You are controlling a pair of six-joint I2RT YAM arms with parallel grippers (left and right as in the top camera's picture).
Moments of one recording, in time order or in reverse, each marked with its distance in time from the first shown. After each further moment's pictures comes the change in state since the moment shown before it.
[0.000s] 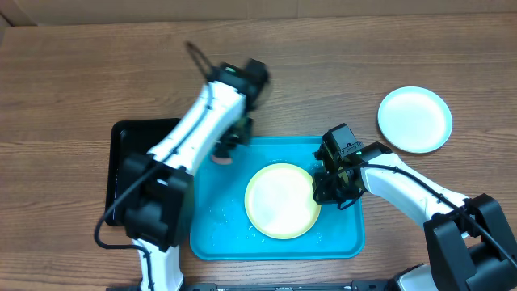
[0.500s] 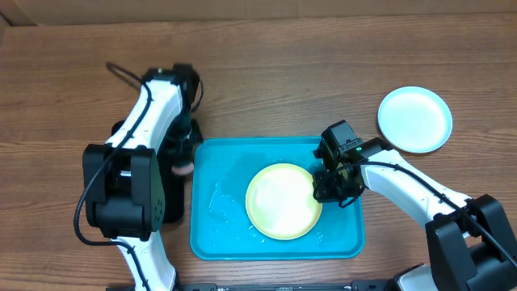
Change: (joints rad) left arm 0.292 0.000 -0.233 0.134 0.045 -0.132; right arm 0.000 0.000 0.039 -0.057 0.012 -0.037
